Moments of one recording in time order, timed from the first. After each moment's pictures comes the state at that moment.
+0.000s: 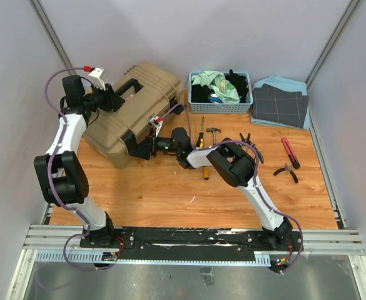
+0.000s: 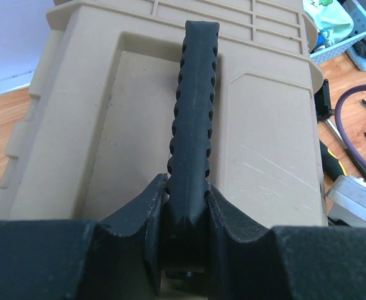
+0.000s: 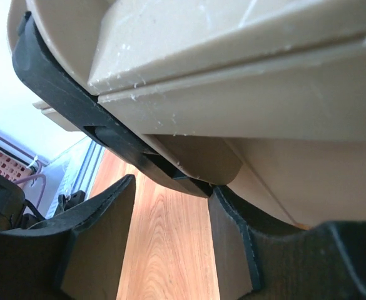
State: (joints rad) left arm 0.18 1.67 1.37 -0.15 0.75 0.10; right arm 0.83 2.43 1.50 1.09 -0.68 0.69
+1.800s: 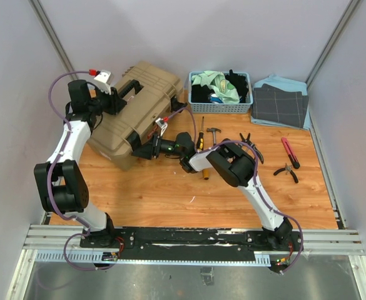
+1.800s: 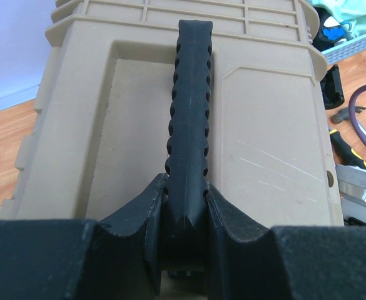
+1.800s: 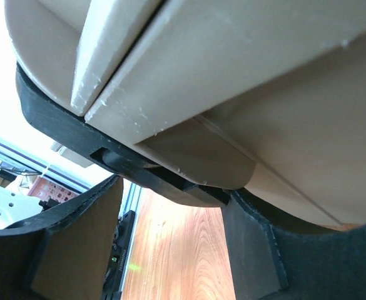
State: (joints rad) left arm 0.12 1.57 1.25 -0.07 0.63 0.14; right arm 0.82 2.42 1.41 1.23 -0.63 0.98
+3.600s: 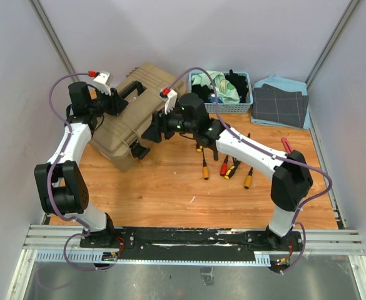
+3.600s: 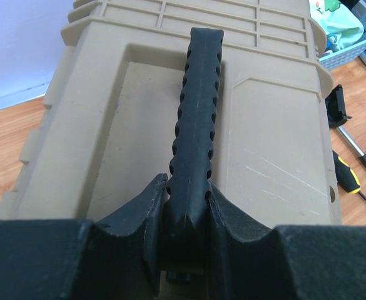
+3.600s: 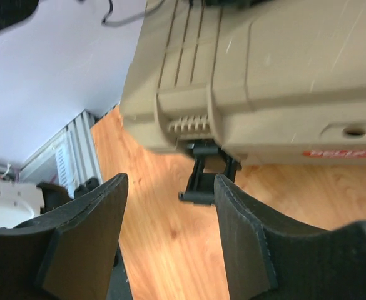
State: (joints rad) left arm 0.12 1.56 1.21 0.01 0.65 0.09; right arm 0.83 1.75 1.46 0.03 -0.46 0.40
